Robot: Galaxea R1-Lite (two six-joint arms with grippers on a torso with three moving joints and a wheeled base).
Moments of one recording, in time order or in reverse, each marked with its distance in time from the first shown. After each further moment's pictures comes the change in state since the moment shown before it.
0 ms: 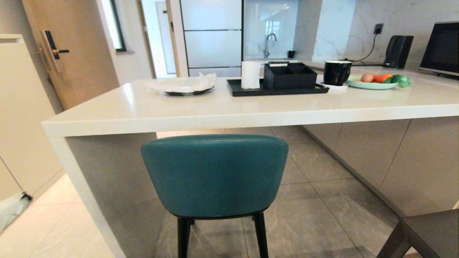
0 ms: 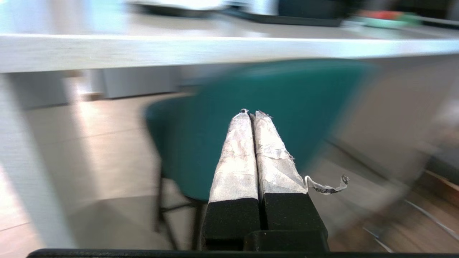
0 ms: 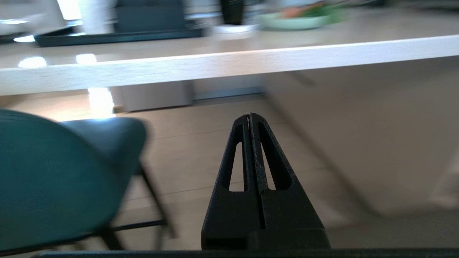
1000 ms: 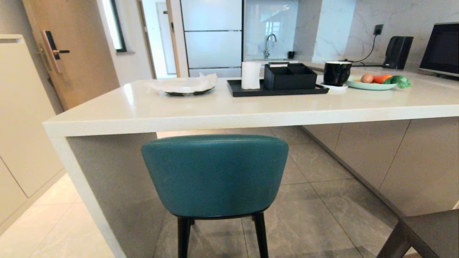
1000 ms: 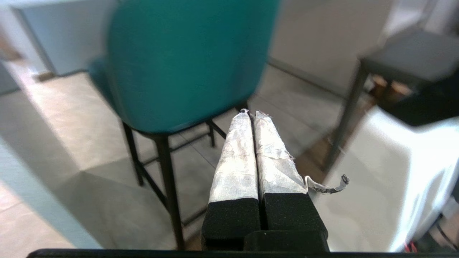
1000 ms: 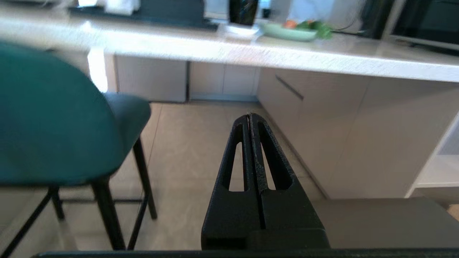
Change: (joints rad) left arm -0.069 -0.349 -0.214 0.783 -0.110 0.235; right arm -0.193 -0.447 -0.133 0.545 0.260 -0.111
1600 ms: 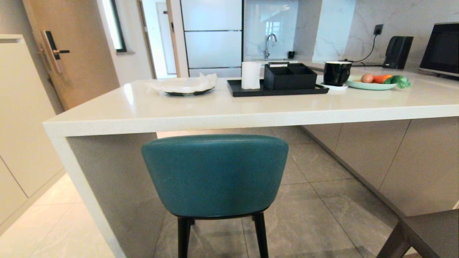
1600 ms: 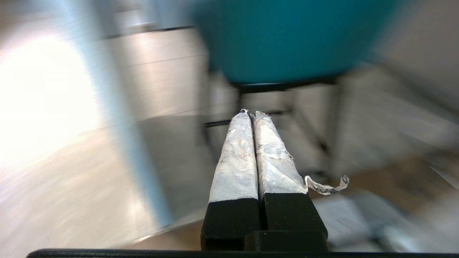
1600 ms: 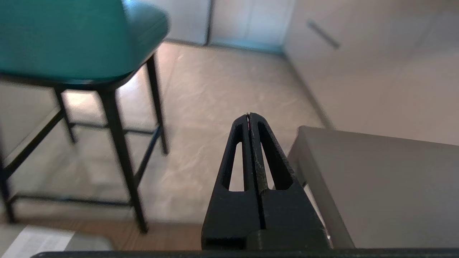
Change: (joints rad) left arm 0.011 -0.188 0.372 -0.145 0.445 -0.021; right arm 0.041 -0.249 0.391 0.047 0.043 -0.053
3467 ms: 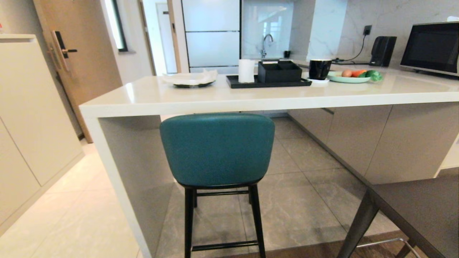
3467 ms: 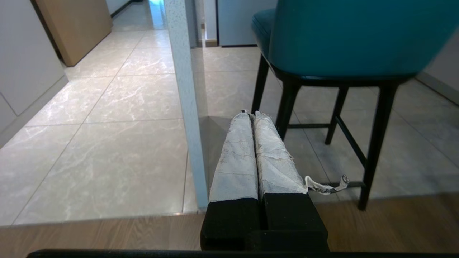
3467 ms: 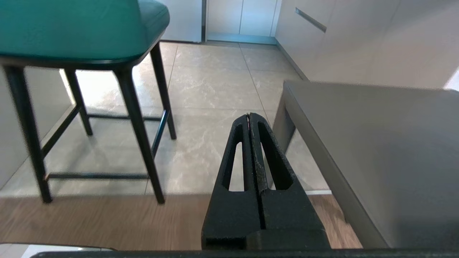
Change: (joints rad) left arm -0.003 -0.008 0.168 -0.266 0.191 -0.013; right arm 0.002 -0.011 0.073 -0.071 -0.041 0.073
